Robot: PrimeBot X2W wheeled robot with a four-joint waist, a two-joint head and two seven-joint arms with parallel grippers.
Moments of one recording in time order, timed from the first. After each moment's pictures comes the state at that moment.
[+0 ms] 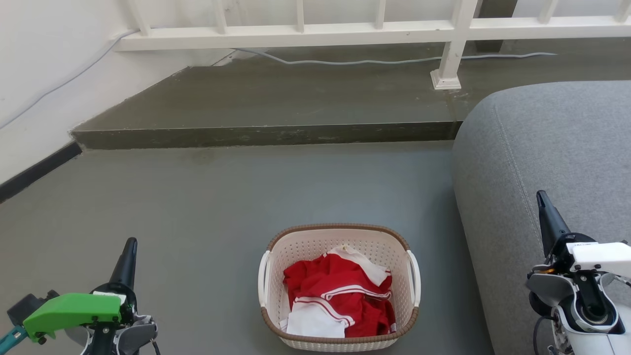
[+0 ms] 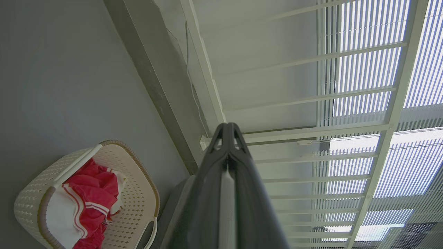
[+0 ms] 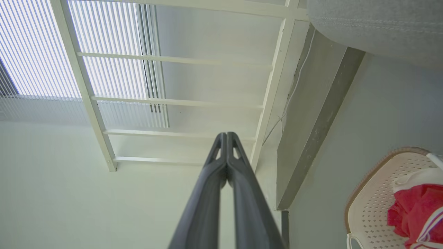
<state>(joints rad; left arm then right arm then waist) -0.07 0.04 0.06 0.28 -1.48 -0.12 0.08 -0.09 -0.05 -0.11 0.30 1.48 0.11 0.08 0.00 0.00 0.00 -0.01</state>
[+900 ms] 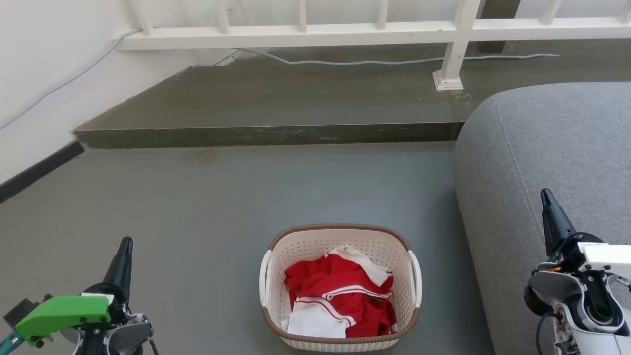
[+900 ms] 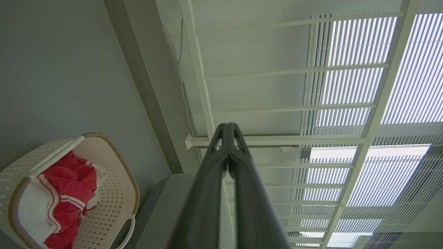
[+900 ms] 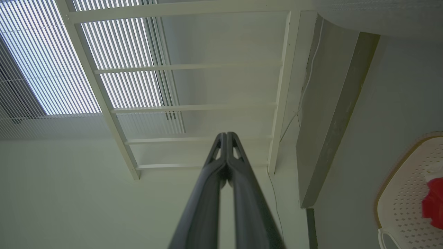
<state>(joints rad) -0.07 0.04 0.09 0.28 -1.60 -0.12 0.11 -0.09 -0.04 -0.14 0.29 1.60 0.11 0.12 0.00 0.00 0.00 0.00</state>
